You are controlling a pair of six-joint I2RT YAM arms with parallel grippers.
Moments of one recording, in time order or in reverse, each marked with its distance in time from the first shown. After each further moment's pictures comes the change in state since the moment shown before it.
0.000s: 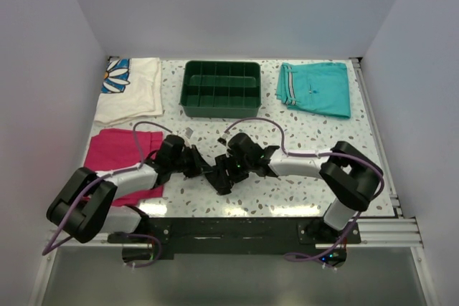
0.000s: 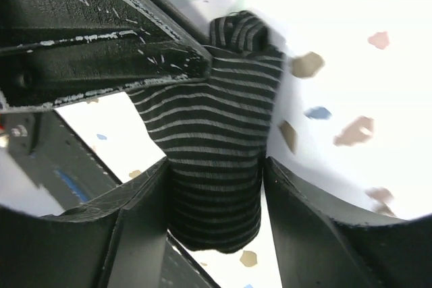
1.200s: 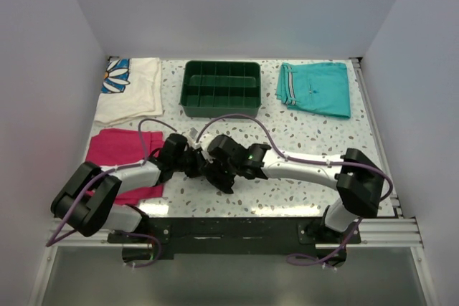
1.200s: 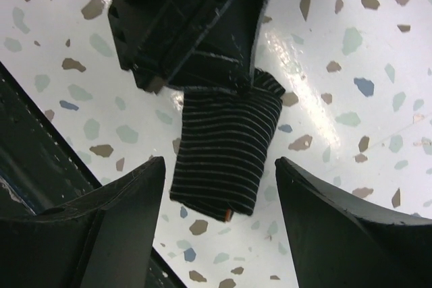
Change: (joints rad) left arm -0.013 0.053 0.033 -0.017 0.028 0.061; right arm 0.187 -0.060 0.262 -0.347 0.320 -0.432
